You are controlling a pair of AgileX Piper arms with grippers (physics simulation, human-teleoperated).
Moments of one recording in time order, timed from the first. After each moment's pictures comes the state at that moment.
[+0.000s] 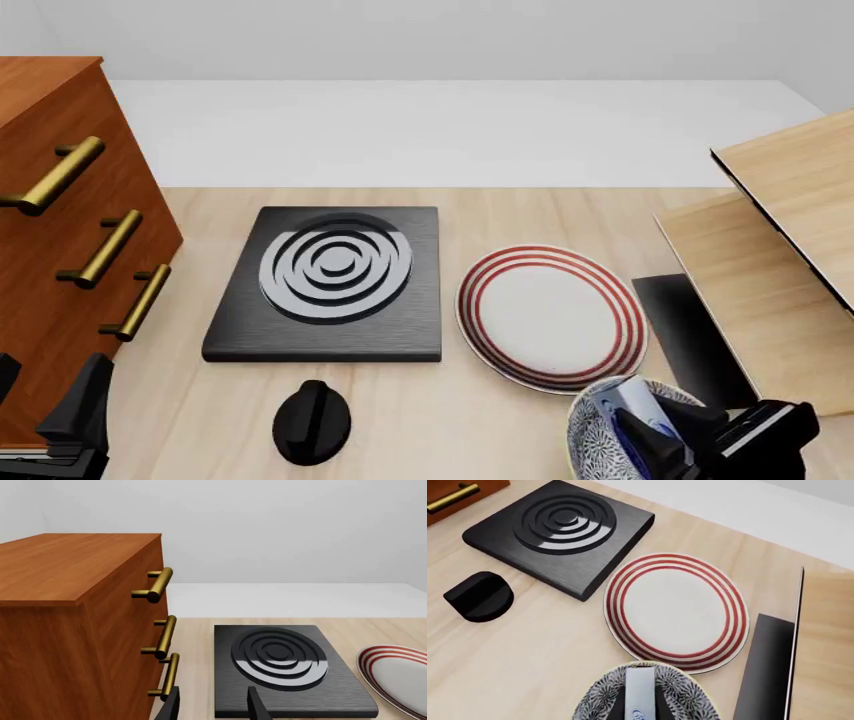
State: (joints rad) left arm 0.00 0.00 0.00 0.00 0.00; right arm 0.46 0.58 0.00 -0.10 -0.08
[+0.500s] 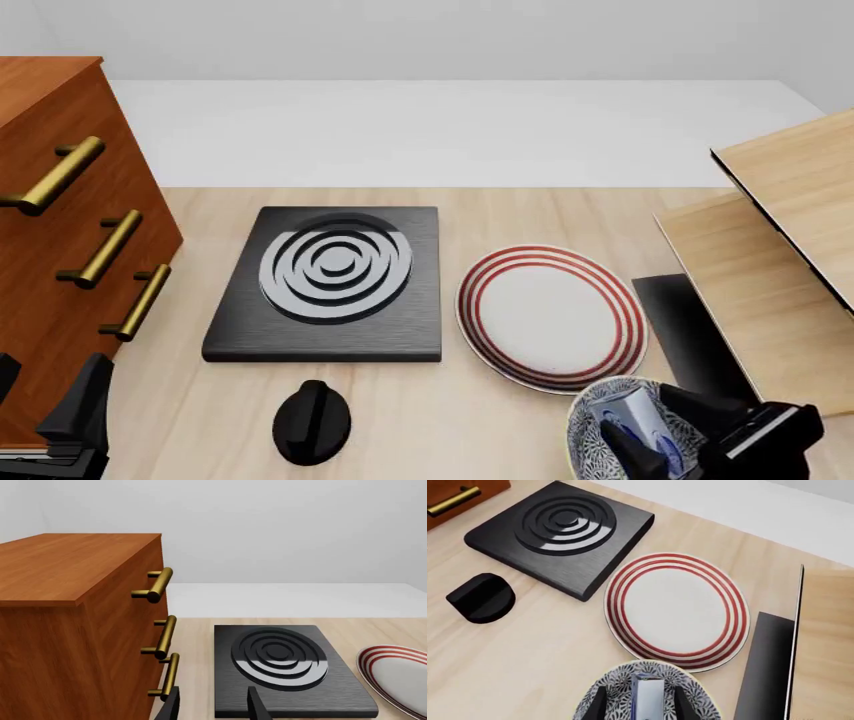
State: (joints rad) left arm 0.00 0.00 0.00 0.00 0.00; right arm 0.46 0.56 0.00 -0.08 -0.06
